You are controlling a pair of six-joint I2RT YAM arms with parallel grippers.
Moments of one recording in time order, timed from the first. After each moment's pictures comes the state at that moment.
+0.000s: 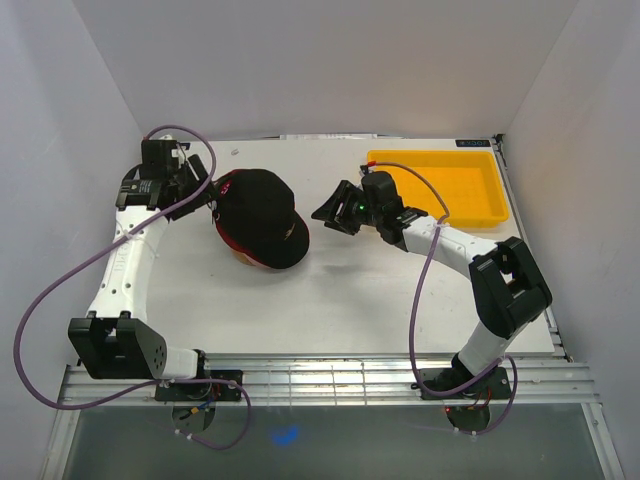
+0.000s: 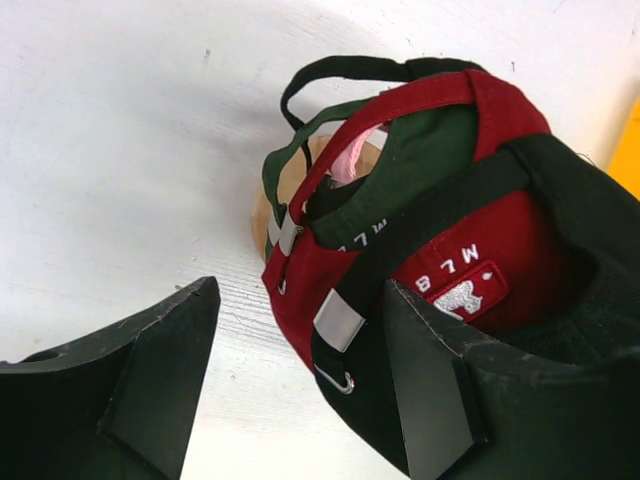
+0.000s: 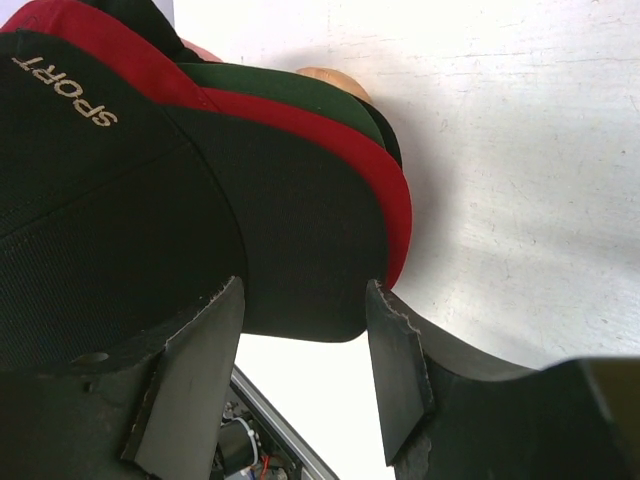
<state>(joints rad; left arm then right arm) -0.02 1.37 1.43 -0.84 -0.01 -0.45 0.61 1.68 1.11 0.08 -0.28 0.96</state>
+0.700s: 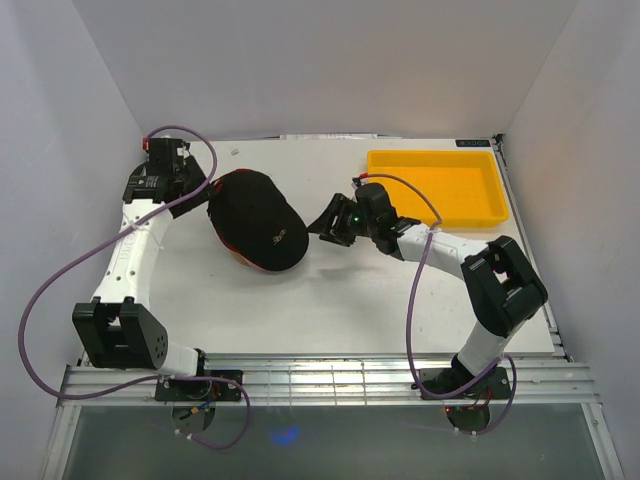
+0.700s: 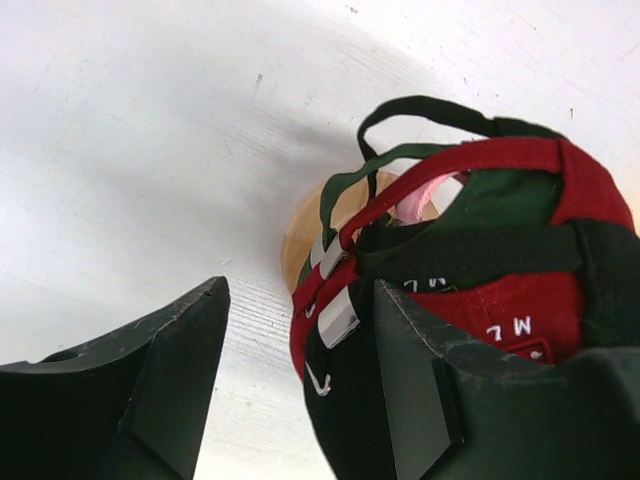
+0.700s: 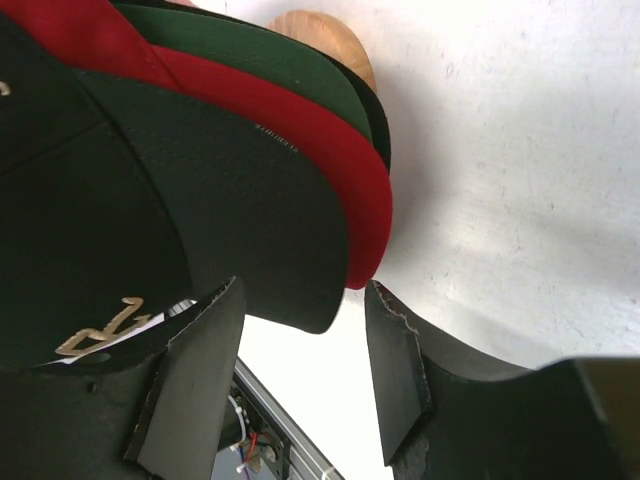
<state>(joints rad) -0.02 1.42 1.42 -0.81 -0.14 -0.48 0.65 1.70 1.04 0.14 -0.30 0.96</state>
